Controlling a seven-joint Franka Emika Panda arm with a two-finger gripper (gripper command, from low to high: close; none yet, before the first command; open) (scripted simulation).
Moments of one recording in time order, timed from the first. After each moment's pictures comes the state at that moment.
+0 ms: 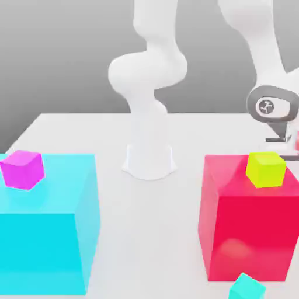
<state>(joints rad) 0.64 0.13 0.31 -2.68 -0.17 2.84 -1.23</state>
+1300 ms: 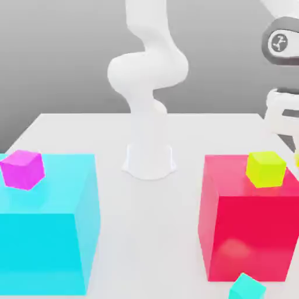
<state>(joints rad) 0.53 -0.18 0.14 -2.37 0.01 2.19 -1.31</state>
